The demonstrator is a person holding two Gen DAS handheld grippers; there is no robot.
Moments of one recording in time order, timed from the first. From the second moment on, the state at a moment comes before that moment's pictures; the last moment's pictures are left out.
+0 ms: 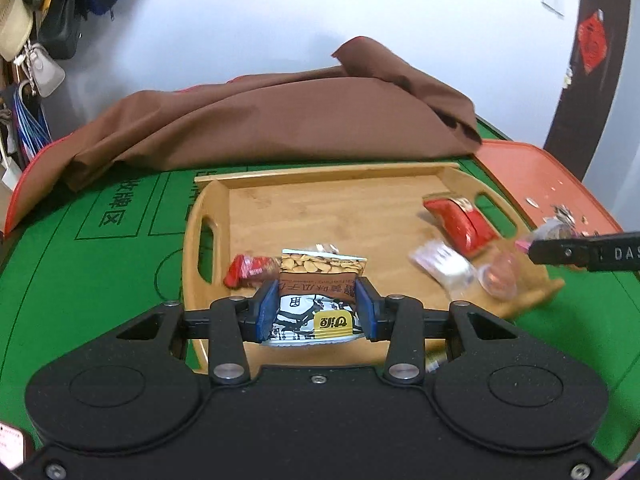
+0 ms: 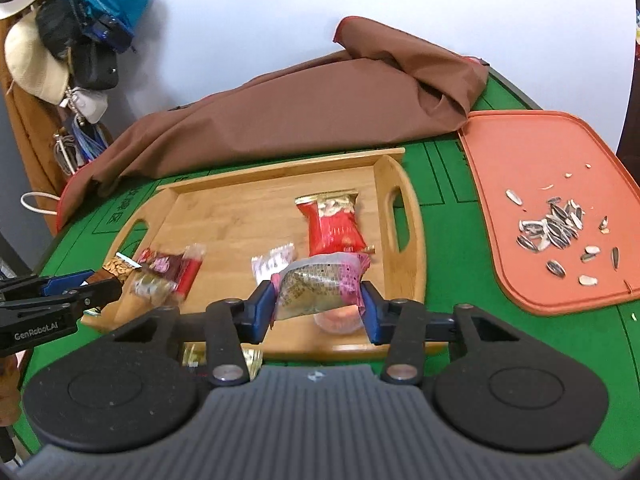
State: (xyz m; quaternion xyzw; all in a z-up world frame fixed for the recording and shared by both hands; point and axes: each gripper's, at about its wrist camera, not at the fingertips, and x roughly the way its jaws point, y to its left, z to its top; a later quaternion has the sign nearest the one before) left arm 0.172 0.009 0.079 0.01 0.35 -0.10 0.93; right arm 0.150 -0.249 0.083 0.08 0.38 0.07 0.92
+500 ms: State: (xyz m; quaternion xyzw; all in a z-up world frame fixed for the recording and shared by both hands) left arm 0.277 0.014 0.055 -0.04 0.39 -0.06 0.92; right arm 0.243 -0.195 0.067 0.09 0.44 0.09 0.89
